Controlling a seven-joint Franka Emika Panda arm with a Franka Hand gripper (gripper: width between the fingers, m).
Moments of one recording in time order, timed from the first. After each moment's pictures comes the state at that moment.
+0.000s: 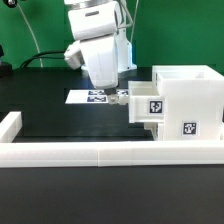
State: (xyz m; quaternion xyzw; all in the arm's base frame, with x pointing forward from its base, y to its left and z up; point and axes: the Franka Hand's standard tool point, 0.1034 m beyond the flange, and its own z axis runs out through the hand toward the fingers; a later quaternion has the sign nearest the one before) arm 0.523 -0.013 0.067 -0.74 -0.67 -0.04 0.11
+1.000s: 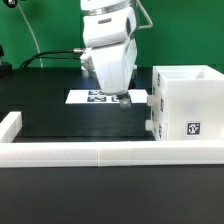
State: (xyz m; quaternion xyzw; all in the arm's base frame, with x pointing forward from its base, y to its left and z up) arm 0.522 0.002 0.061 -0.78 -0.62 -0.03 0.12
